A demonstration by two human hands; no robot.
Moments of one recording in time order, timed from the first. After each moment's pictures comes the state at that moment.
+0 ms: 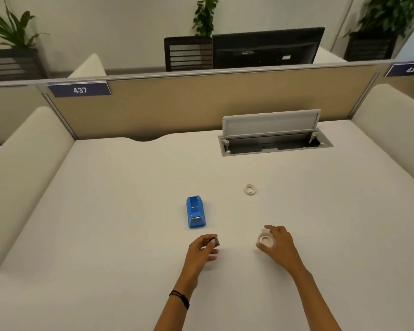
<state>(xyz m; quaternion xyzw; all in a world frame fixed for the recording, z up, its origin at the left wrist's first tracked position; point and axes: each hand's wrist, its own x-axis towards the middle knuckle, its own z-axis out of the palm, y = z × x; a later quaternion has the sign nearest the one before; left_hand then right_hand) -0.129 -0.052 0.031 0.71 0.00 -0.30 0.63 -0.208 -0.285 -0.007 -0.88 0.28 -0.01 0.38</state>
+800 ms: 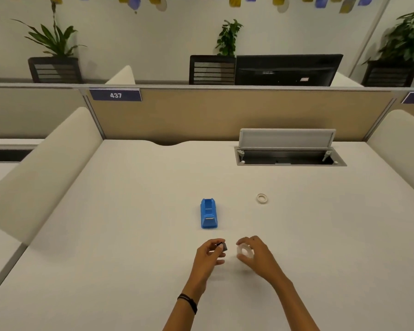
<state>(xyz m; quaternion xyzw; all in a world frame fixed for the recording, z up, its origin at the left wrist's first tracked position) -0.152 -0.037 0.039 0.70 0.00 -0.26 0.67 -0.191 -0.202 0.024 -0.91 0.13 0.04 0.40</state>
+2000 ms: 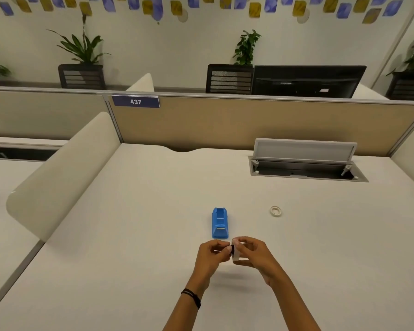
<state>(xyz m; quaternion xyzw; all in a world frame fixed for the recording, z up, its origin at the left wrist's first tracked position) -0.126 -0.033 0.055 0.73 -0.01 -0.20 0.66 -0.158 -0.173 0.066 -0.71 0.19 0.09 0.67</state>
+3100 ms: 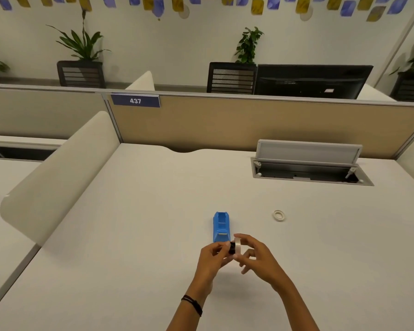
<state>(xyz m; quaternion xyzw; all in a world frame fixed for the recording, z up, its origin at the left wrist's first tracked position) -0.118 -0.036 0.062 0.66 0.03 -0.22 0.72 -0.146 -0.177 0.072 -0.82 0.09 0.07 0.57</state>
